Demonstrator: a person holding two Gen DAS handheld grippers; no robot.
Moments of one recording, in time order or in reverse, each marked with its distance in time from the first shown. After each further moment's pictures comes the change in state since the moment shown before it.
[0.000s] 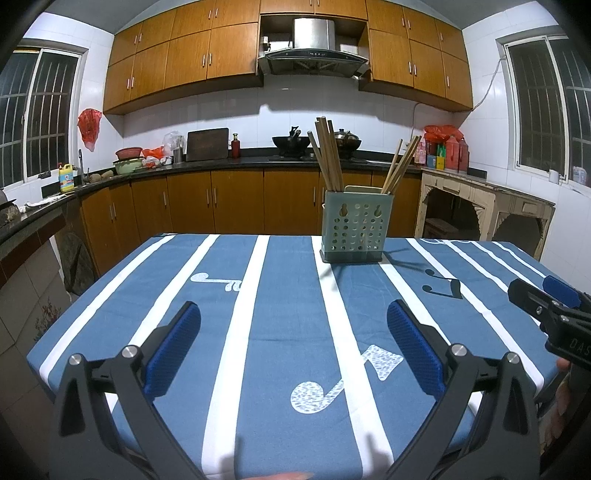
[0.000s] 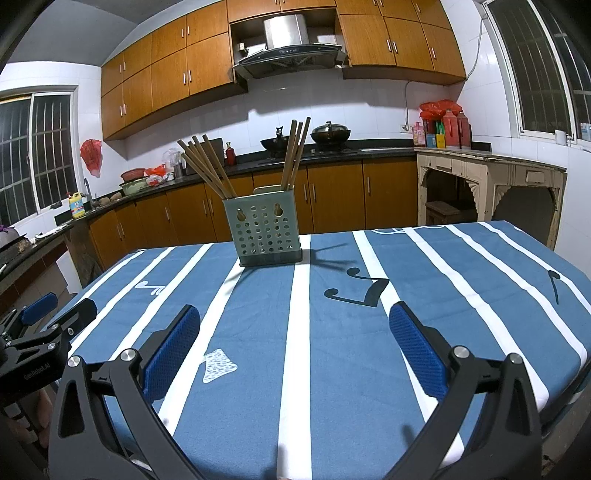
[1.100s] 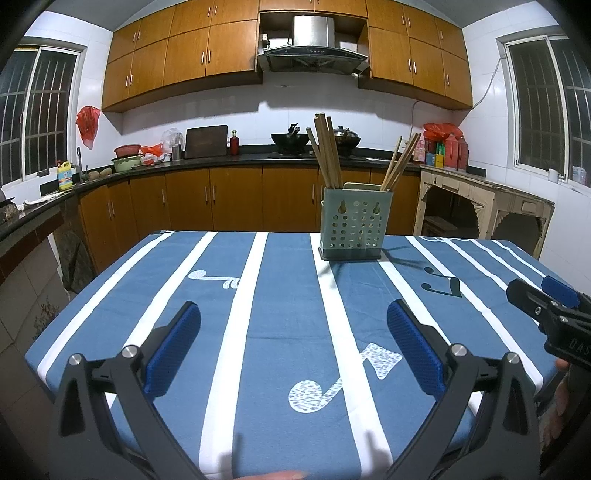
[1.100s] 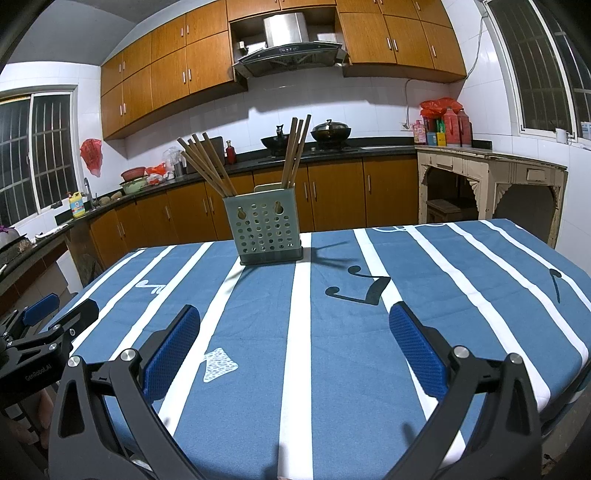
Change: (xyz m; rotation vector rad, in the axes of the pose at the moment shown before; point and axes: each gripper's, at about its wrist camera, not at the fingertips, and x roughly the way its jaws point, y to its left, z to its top) left arm 0.000 -0.002 -0.003 0.001 0.006 -0.004; right arm 0.000 0.000 0.003 0.003 0.003 0.000
